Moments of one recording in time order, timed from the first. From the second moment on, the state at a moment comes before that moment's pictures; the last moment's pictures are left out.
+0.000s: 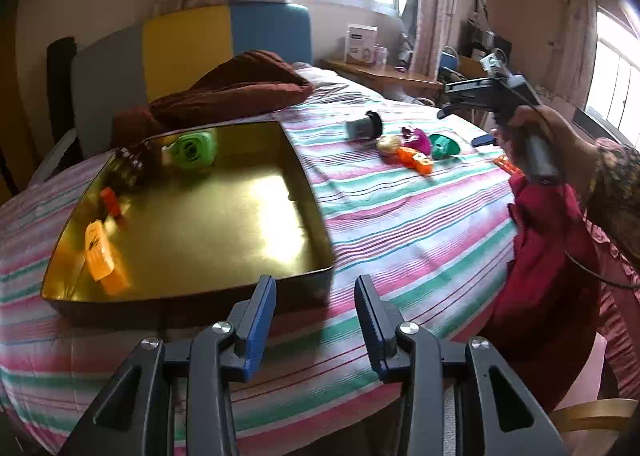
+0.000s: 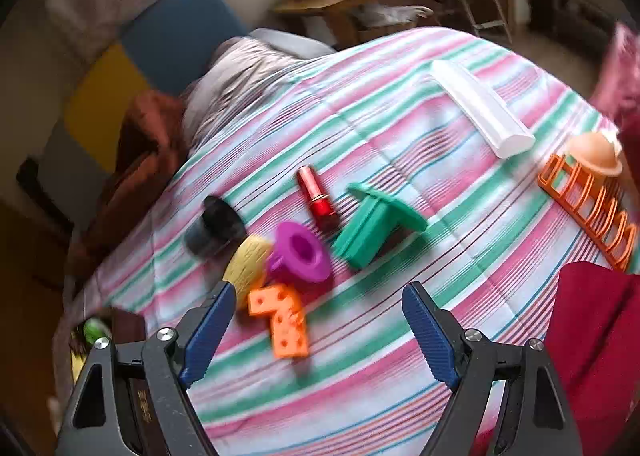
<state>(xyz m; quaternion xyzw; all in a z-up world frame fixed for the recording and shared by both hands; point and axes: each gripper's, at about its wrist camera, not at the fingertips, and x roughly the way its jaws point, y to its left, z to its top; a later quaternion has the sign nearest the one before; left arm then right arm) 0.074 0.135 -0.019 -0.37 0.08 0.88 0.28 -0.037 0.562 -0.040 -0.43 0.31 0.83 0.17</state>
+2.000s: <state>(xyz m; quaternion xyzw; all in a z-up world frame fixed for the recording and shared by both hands) -0.155 0.444 -0.098 -0.41 0.13 0.83 0.35 -0.067 0.569 -0.102 -0.52 0.28 0.79 0.18</state>
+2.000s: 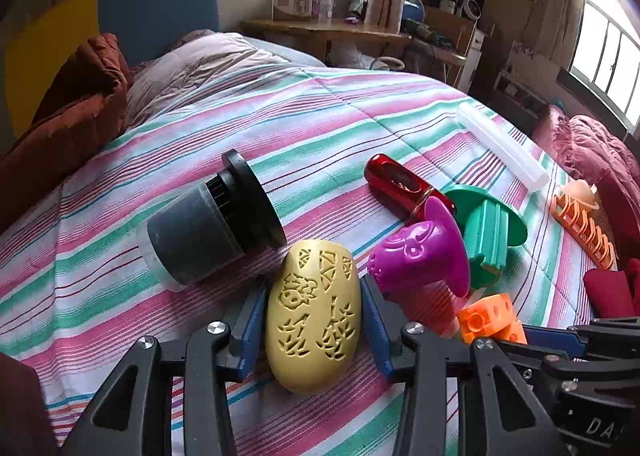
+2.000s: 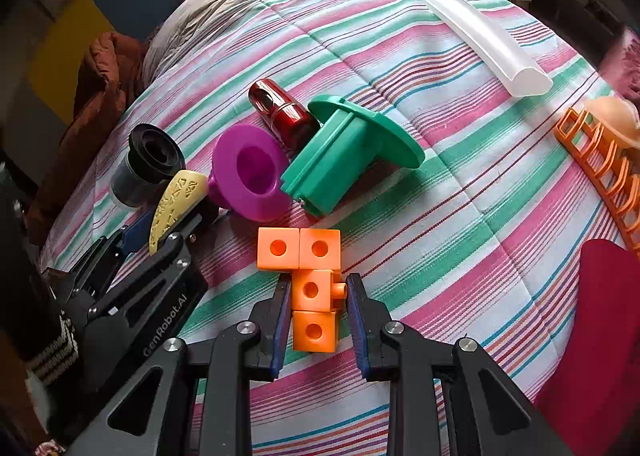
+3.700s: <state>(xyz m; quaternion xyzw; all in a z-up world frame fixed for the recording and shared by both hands) -0.002 0.232 -0.023 -0.37 -0.01 0.87 0.32 -0.085 0.500 -0.080 -0.52 0.12 0.85 0.05</state>
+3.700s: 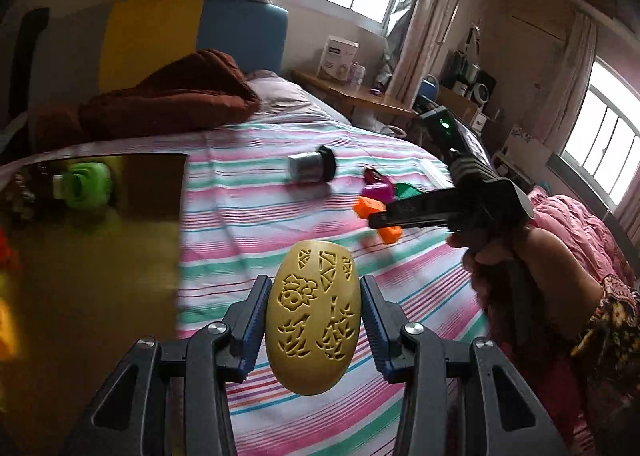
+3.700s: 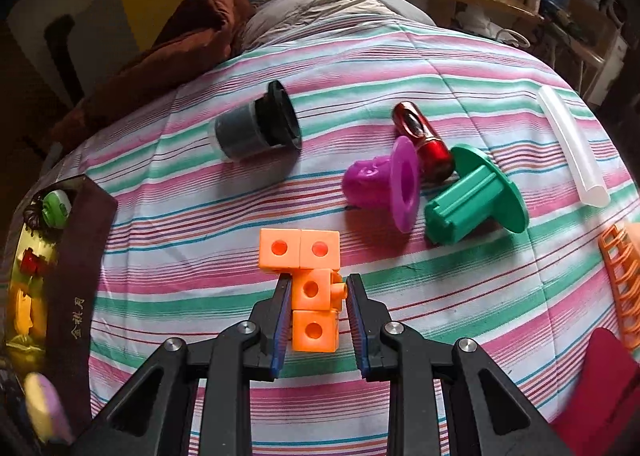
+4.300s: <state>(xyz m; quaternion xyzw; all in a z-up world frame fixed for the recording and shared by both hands) -0.094 0.085 -0.047 -0.43 -0.04 0.89 0.14 -0.085 0.491 -0.081 -0.52 0.11 0.84 0.04</state>
